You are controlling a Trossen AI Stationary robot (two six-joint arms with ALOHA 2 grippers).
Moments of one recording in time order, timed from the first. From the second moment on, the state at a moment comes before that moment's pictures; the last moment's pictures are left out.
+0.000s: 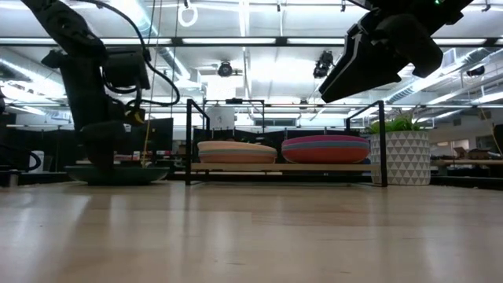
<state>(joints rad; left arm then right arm) 0.31 1.20 0.47 -0.54 -0.19 -0.33 0.50 1.58 0.94 -0.31 0.81 0.21</state>
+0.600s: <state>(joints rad) 0.28 1.20 0.63 -0.66 -0.20 -0.33 0.50 1.58 0.94 -0.32 0.81 0.20</state>
